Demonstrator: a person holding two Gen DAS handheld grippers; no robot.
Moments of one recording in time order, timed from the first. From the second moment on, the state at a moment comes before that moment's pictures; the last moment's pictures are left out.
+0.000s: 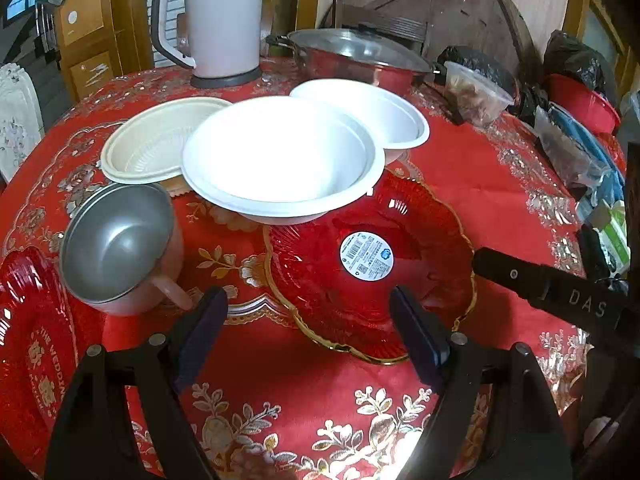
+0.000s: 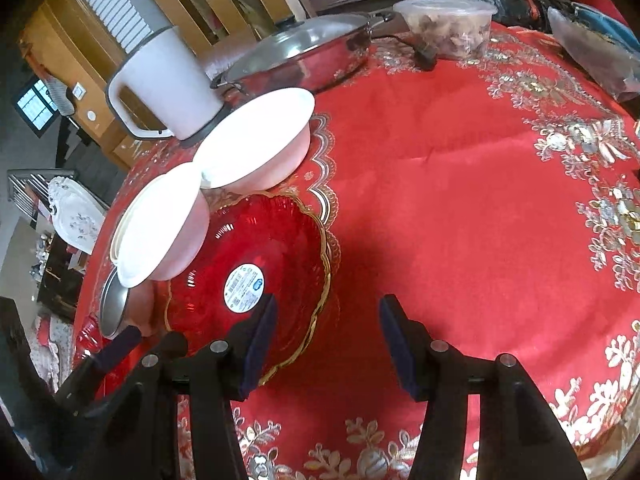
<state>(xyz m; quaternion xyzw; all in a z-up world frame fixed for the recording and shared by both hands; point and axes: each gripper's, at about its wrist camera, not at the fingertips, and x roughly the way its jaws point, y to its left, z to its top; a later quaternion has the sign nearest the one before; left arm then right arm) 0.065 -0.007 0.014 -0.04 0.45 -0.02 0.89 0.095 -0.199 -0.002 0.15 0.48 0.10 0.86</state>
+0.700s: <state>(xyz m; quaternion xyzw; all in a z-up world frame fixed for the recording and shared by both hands) 0.099 -0.010 -0.001 -0.04 0.48 -0.03 0.88 0.132 -0.173 -0.014 0.10 0.49 0.11 0.86</state>
